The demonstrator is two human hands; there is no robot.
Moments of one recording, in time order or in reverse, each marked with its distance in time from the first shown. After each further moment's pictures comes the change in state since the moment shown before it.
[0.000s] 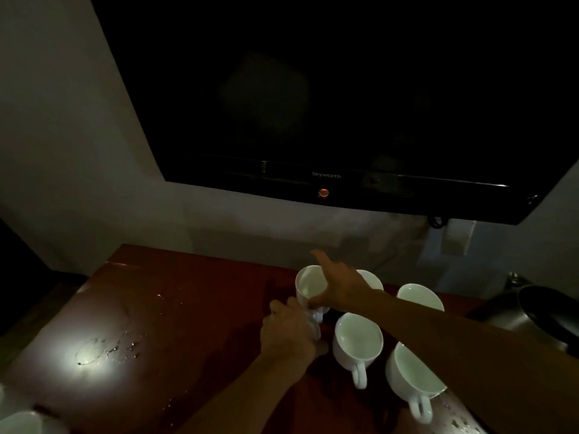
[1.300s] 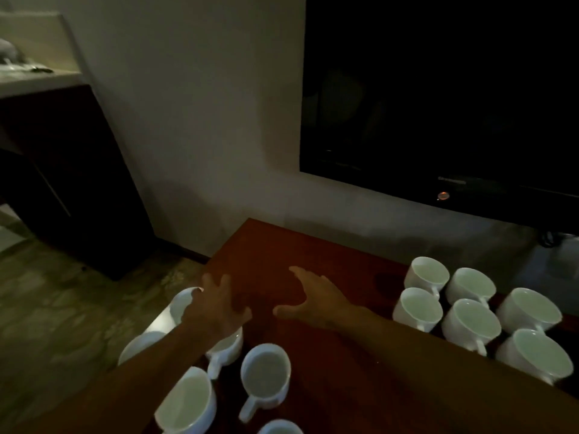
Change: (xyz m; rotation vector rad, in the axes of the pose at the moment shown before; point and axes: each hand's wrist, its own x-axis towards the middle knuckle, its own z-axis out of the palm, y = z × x) left_hand -0.083 -0.360 -0.092 0.012 0.274 -0.163; right_hand -0.096 -0.267 0.128 0.046 -0.136 -0.292
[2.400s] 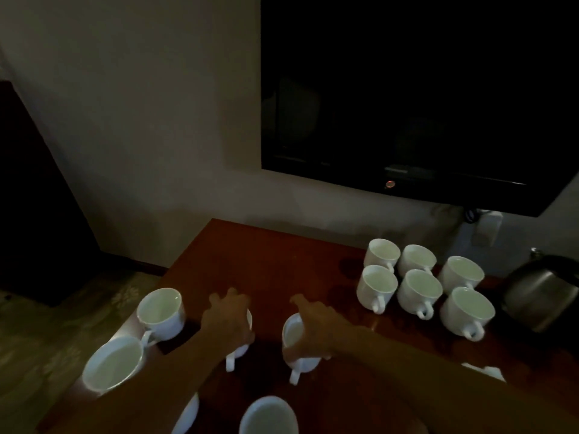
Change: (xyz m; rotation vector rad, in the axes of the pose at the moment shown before) left_hand -0.020 0.048 0.025 0.157 -0.243 0.285; right_hand -0.082 0.017 0.016 -0.014 -0.125 0.256
